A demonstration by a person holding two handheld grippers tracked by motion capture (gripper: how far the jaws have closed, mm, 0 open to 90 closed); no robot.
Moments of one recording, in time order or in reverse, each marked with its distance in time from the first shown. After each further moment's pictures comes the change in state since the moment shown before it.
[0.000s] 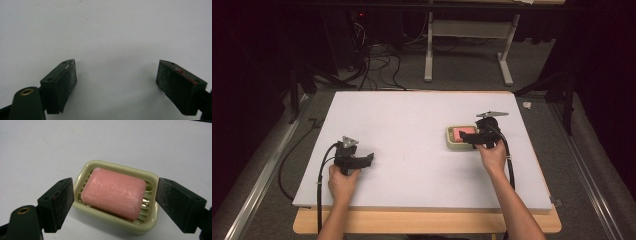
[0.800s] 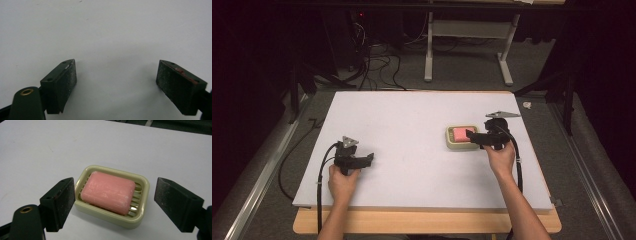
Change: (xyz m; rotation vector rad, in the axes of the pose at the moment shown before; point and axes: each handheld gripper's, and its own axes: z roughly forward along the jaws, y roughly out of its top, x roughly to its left) left arm 0.000 0.000 0.000 0.000 0.000 0.000; right arm -0.009 -0.003 -0.028 -0.062 0.007 0.004
